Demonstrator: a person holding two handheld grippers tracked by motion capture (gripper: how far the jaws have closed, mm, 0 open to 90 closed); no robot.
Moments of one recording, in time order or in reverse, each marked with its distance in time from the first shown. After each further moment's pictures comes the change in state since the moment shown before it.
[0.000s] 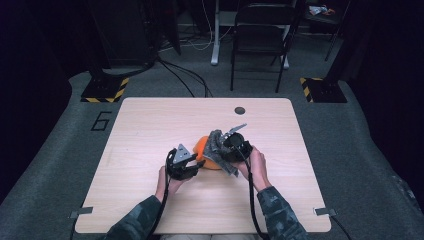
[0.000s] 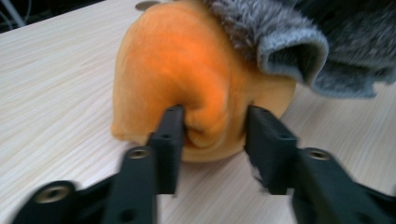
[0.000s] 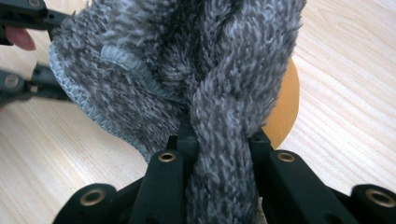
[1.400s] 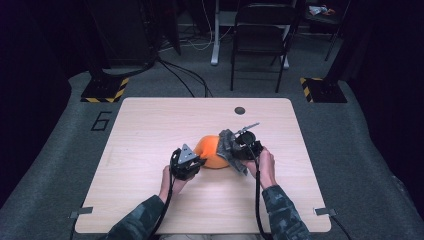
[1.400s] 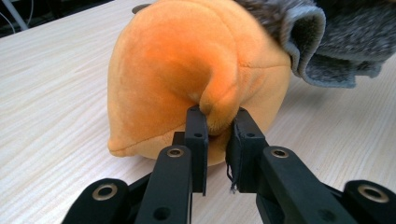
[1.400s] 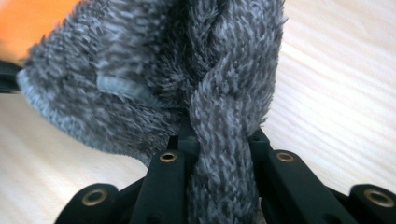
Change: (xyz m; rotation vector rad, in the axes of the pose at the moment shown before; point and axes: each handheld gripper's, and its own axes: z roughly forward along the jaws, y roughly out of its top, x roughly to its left) left arm -0.008 0.006 0.008 -0.011 0.000 0.001; right arm -0.034 -0.018 0.001 0.031 -0.057 0.138
